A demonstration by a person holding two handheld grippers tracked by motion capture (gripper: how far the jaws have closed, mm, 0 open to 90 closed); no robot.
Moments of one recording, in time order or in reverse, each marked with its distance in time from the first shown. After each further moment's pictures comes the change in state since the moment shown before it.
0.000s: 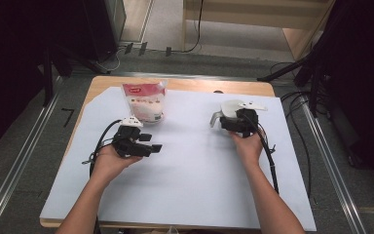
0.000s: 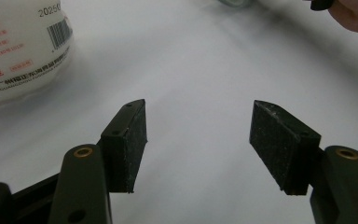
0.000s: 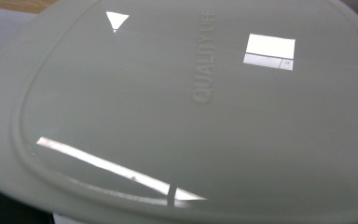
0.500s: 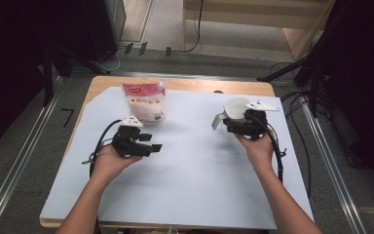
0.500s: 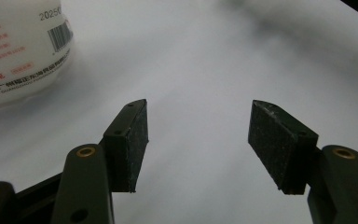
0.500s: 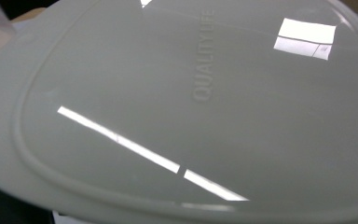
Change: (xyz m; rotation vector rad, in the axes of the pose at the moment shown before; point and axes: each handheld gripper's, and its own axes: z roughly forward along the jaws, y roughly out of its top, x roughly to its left) left arm -0.002 0.001 0.000 -0.001 0.003 0.005; right arm 0.004 0.014 -0.056 -0.059 0.126 -0.091
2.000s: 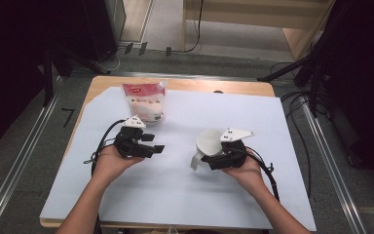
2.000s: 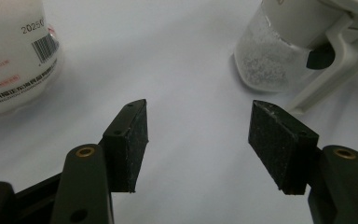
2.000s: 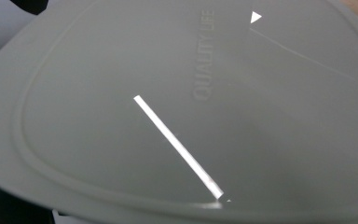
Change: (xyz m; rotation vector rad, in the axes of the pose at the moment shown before) left arm -0.007 0.004 0.000 -0.004 -0.013 0.033; right arm 0.068 -0.053 -0.003 0.120 0.371 -0.254
